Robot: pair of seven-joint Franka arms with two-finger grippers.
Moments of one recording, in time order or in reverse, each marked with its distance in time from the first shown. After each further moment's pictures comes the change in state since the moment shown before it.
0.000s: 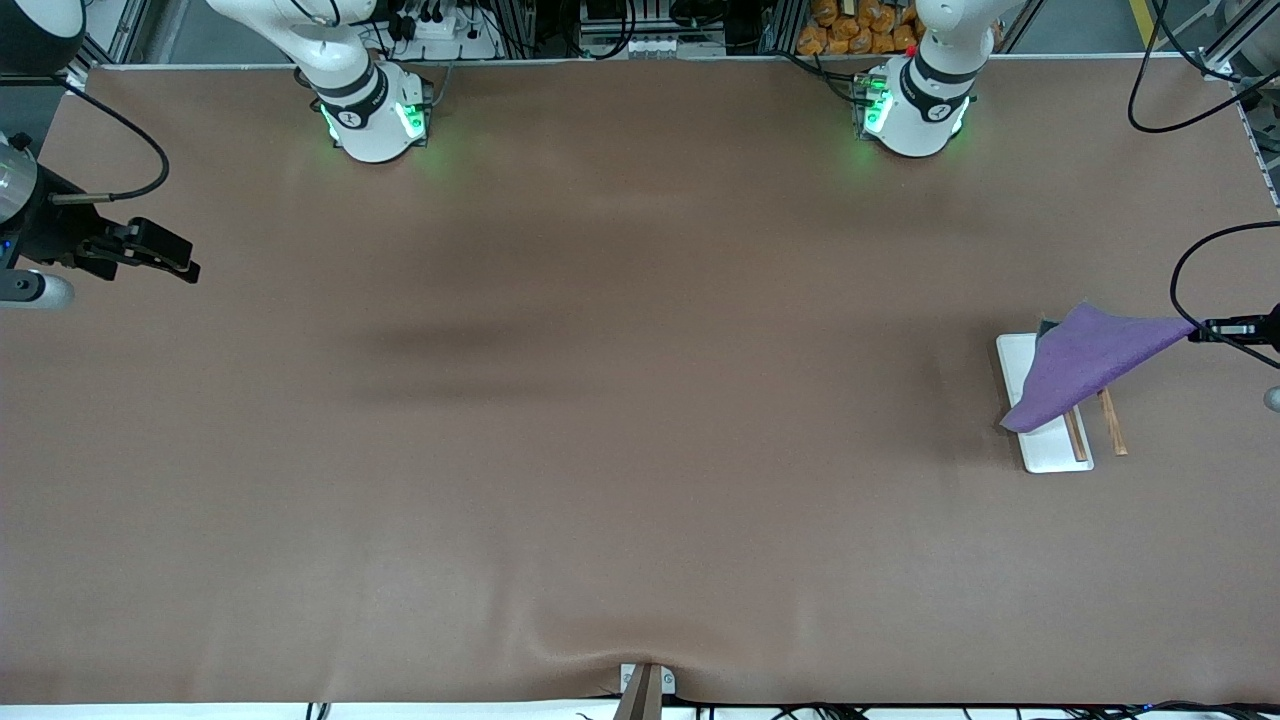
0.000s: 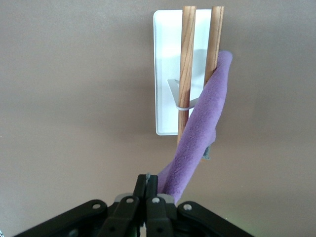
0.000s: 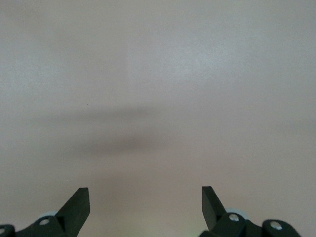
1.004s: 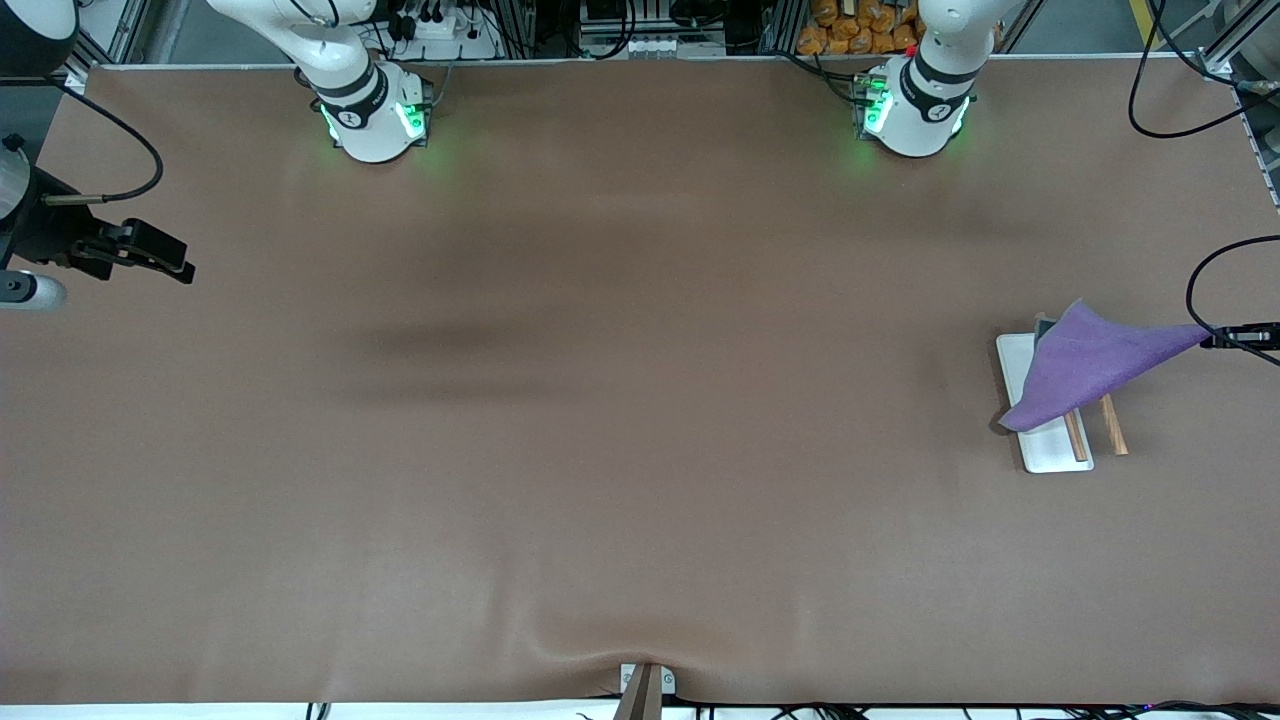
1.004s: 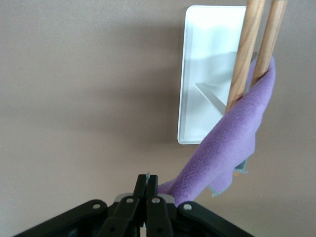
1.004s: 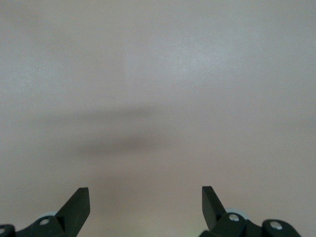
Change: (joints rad) left arm 0.095 0.076 0.001 0.001 0.000 0.067 0.072; right arm -0.011 0.001 0.000 0.000 0.000 -0.001 0.000
